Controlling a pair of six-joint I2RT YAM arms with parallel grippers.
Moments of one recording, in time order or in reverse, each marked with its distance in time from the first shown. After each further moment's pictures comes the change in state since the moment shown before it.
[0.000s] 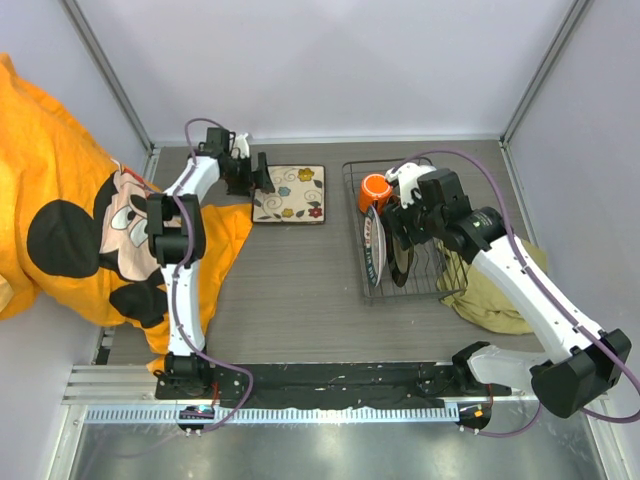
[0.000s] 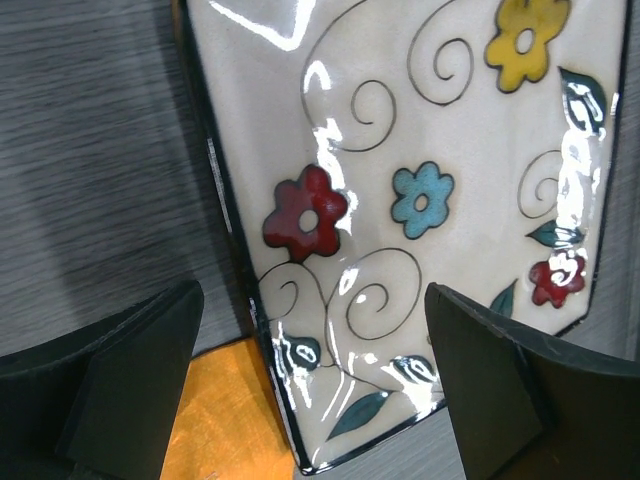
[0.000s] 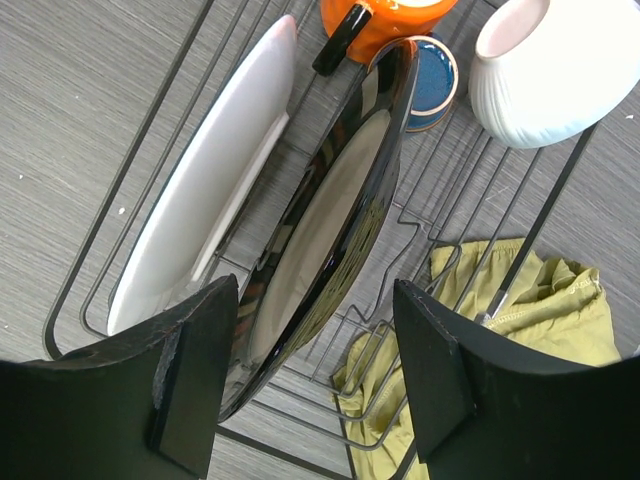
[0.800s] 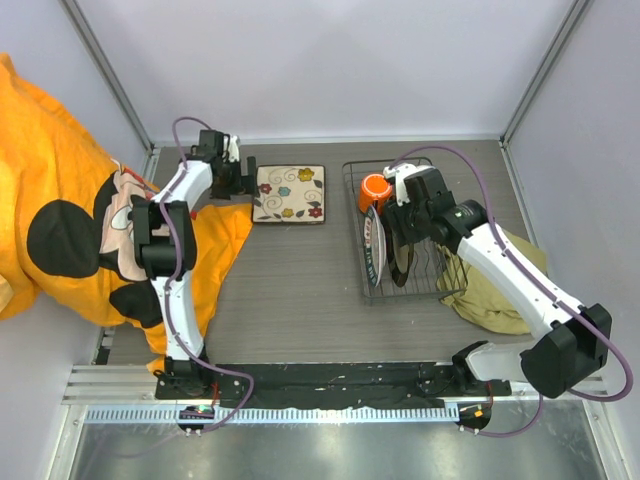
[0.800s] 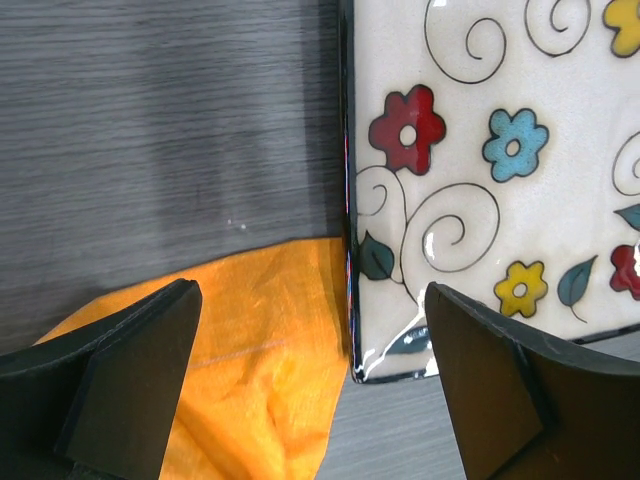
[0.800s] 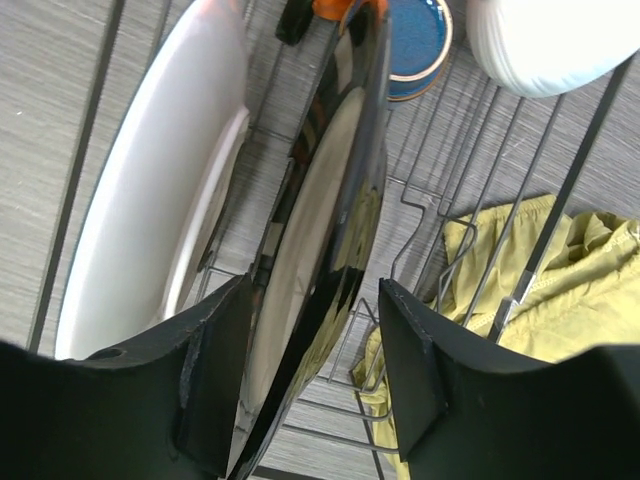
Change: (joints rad) left arm 0.000 -0.197 -0.211 0.026 -0.254 0.002; right arm 0.000 0.106 -0.012 0.017 0.085 0.128
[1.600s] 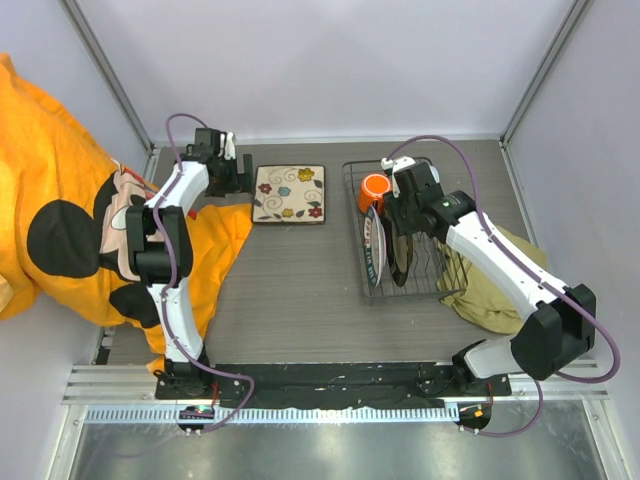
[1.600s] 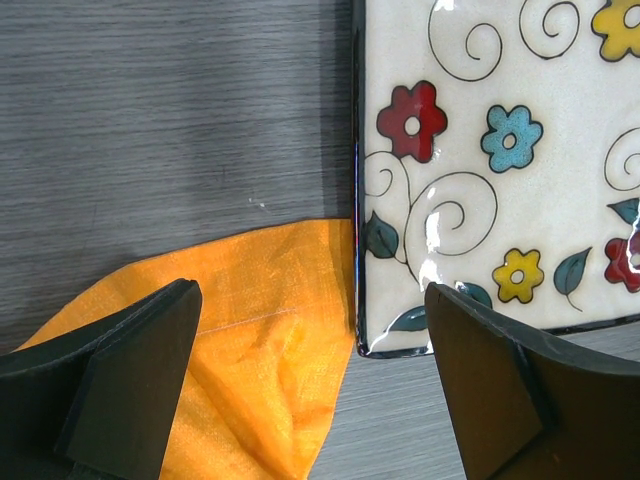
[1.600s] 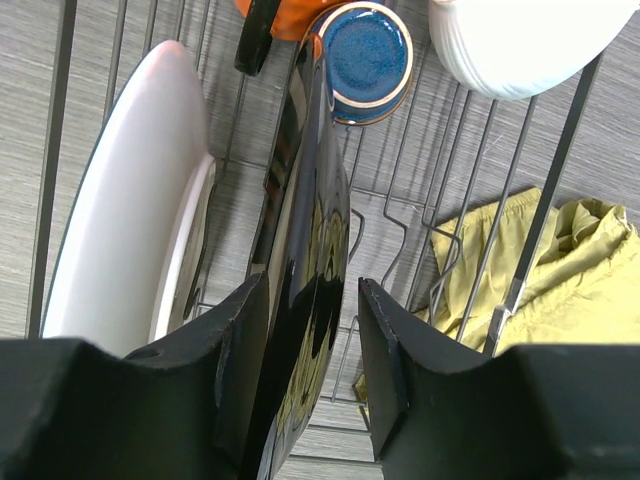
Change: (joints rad) left arm 0.000 -0.090 -0.058 0.013 -0.051 -0.002; right arm 0.002 0.099 0.054 0.017 0.104 0.077
